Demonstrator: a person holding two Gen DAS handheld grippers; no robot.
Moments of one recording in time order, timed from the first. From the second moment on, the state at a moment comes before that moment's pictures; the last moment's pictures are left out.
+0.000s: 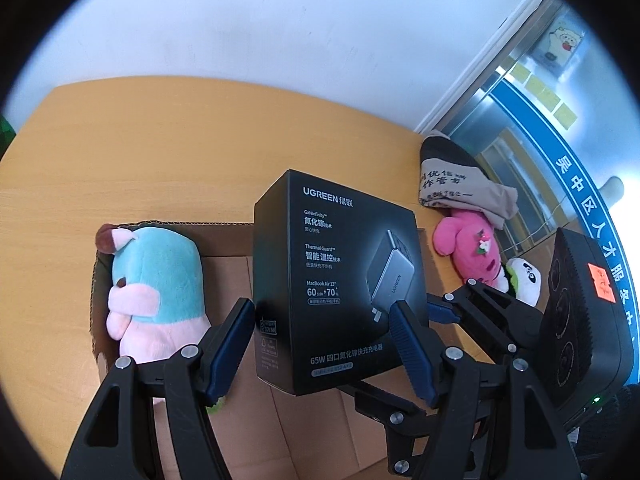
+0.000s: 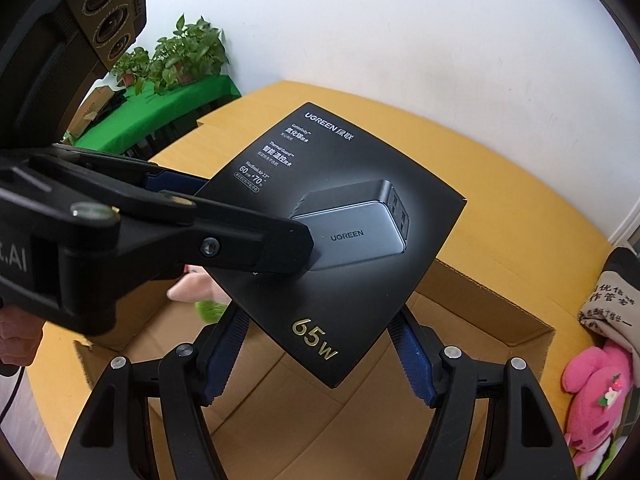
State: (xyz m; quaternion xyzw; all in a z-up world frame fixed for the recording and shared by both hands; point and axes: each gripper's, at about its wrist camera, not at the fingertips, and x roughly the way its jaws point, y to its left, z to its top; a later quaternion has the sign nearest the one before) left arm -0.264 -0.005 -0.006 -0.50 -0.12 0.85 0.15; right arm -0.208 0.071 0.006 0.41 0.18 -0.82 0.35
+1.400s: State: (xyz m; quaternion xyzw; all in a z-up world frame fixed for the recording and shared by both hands) left arm -0.298 -0.003 -0.069 -0.58 -0.10 0.80 0.05; right arm -0.252 0.137 -0.052 0.51 0.13 -0.77 0.36
